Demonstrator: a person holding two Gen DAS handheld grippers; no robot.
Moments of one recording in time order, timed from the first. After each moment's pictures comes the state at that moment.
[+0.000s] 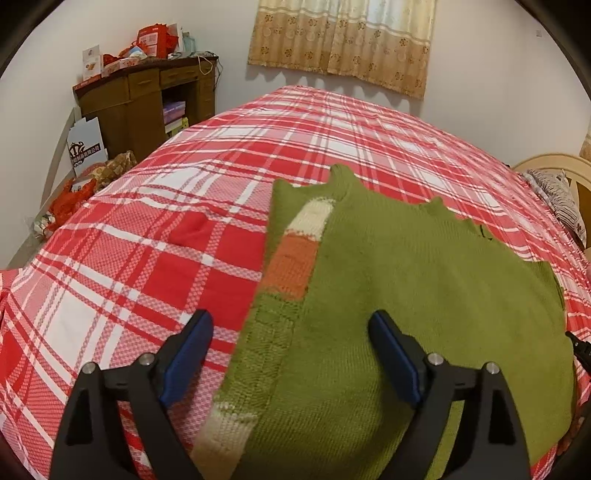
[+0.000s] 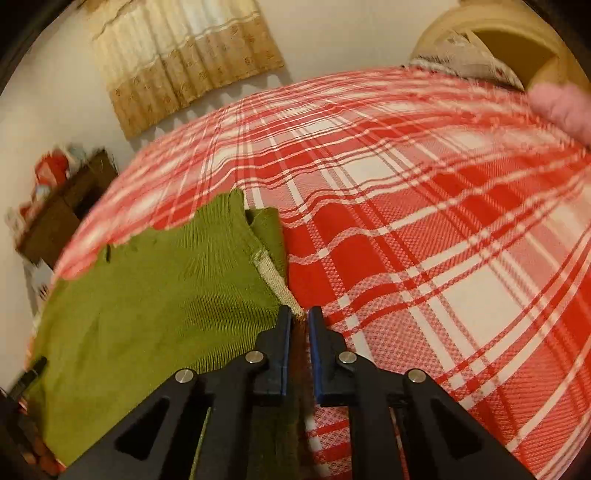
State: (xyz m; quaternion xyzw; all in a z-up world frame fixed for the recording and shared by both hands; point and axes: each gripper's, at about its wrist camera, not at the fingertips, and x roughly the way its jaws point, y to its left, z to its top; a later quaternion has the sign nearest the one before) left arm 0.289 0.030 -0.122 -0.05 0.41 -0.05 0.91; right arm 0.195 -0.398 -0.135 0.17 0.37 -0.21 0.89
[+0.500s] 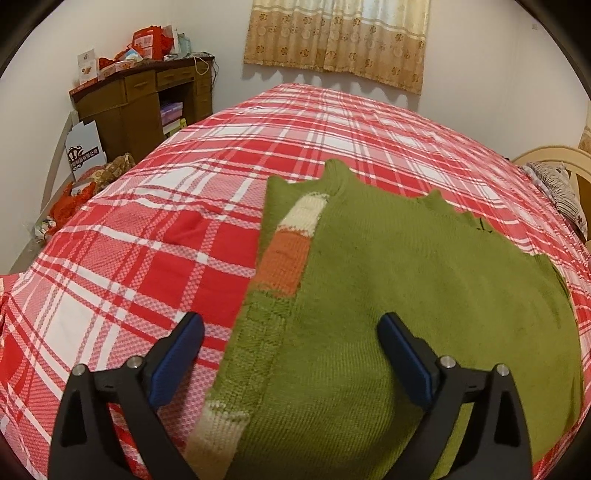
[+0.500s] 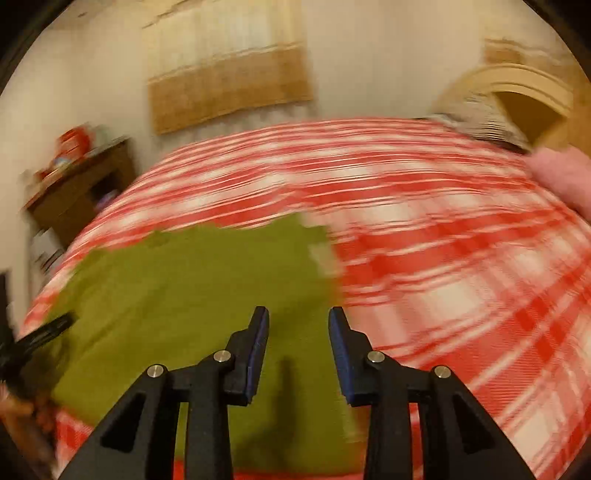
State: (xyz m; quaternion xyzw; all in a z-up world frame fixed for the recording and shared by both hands) left arm 0.283 0.023 -0.123 -0.04 0.41 -0.05 0.91; right arm 0.157 -0.306 -0.096 0.10 0.33 -0.16 0.92
